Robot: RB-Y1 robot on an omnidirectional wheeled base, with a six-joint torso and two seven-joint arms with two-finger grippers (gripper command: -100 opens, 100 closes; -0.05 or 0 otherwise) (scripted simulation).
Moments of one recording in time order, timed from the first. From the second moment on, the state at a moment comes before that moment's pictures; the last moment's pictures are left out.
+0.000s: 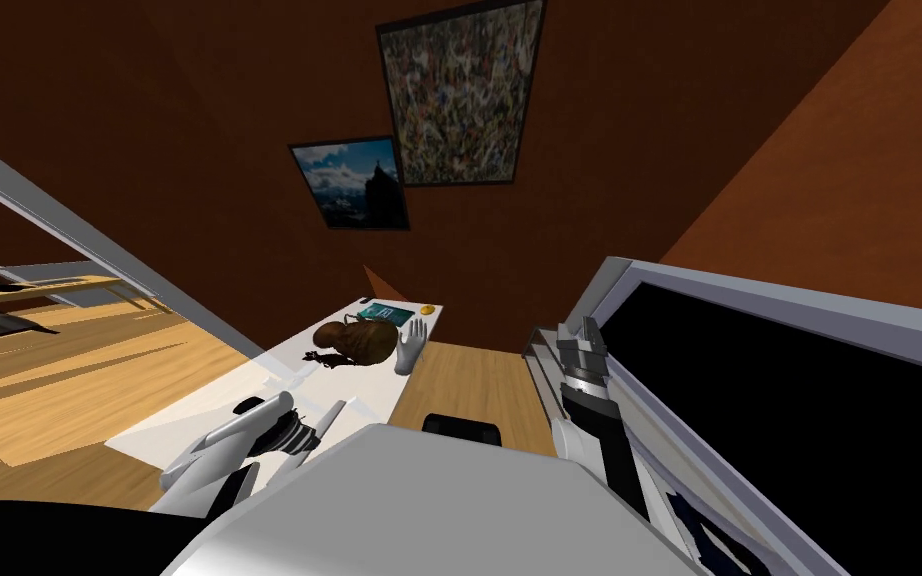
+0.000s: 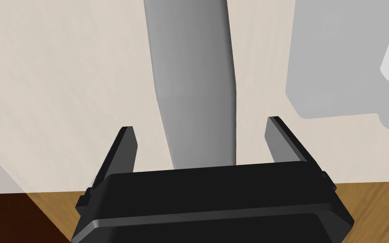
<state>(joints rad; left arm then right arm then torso) 0.09 0.61 0.70 -0.77 0.51 1.11 0.47 0.53 0.04 -0.07 -2.24 0.06 -0.45 -0.08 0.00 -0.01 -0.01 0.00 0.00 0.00</state>
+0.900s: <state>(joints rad) 0.07 0.58 0.69 -0.71 0.51 1.08 0.48 0.53 0.04 -0.07 -2.24 0.06 -0.45 -0.08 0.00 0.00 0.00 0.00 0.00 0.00</state>
